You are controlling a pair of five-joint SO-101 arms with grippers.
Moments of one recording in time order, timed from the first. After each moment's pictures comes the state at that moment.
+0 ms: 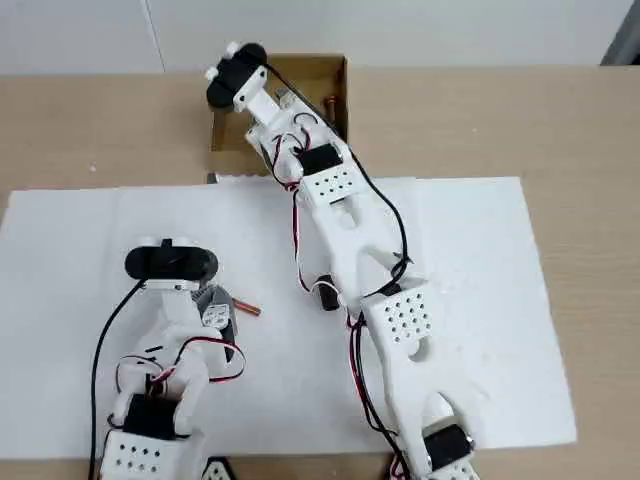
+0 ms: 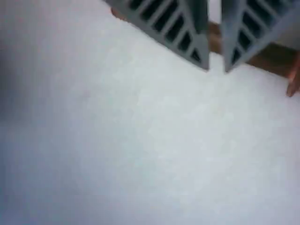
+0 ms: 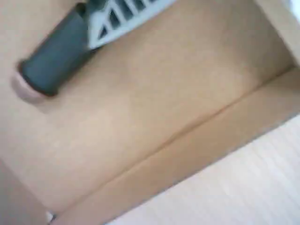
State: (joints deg) left arm 5.9 -90.4 92.0 49.6 15.5; right arm -27.3 57.5 -55.1 33.6 25.0
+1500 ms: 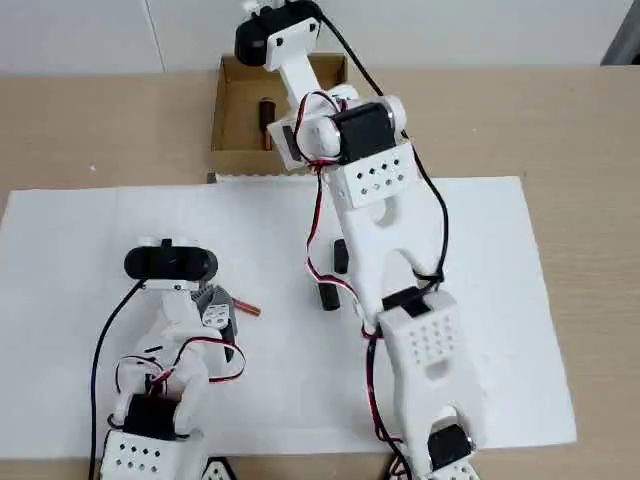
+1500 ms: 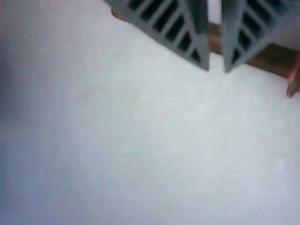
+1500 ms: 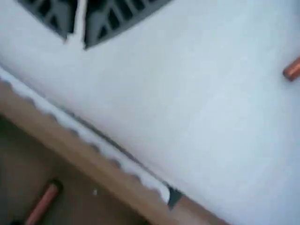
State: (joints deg) left arm 5.9 -90.4 92.0 49.6 15.5; right arm -27.1 38.2 -77.1 97.4 5.7
